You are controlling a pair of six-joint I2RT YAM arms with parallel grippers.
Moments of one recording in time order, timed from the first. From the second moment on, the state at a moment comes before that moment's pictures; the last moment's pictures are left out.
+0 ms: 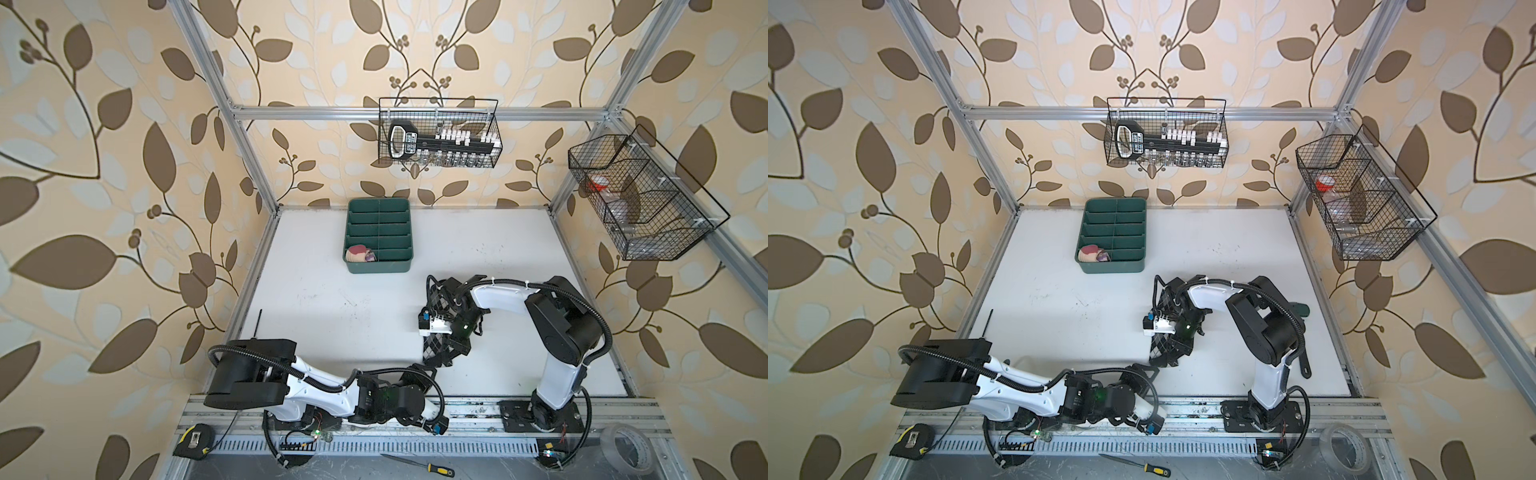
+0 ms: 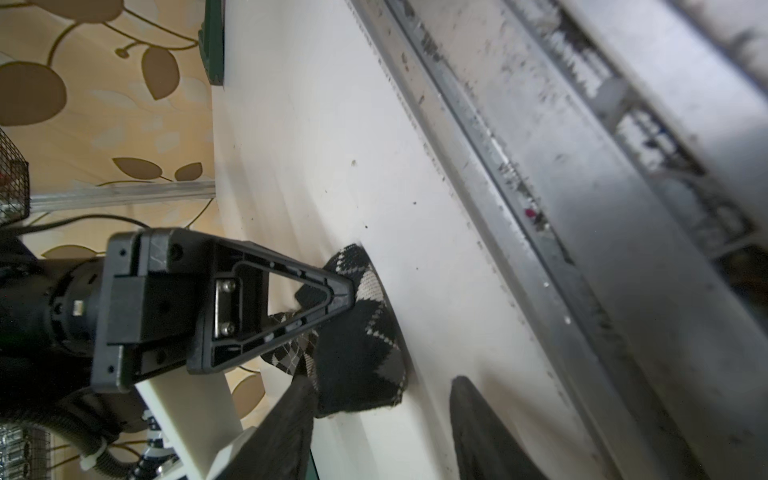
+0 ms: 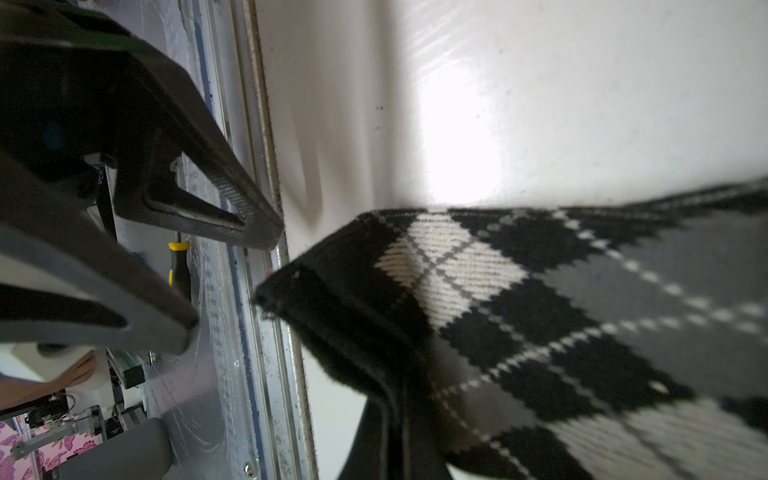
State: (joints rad) left arm -1.52 1.41 0.41 0.28 -0.50 1.01; right arm 0.60 1.85 1.01 -0.96 -0.64 -0.75
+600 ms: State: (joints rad) left arm -1.46 1.55 0.44 0.42 -0.50 1.01; right arm 0.60 1.85 1.02 -0.95 -0.64 -0.74
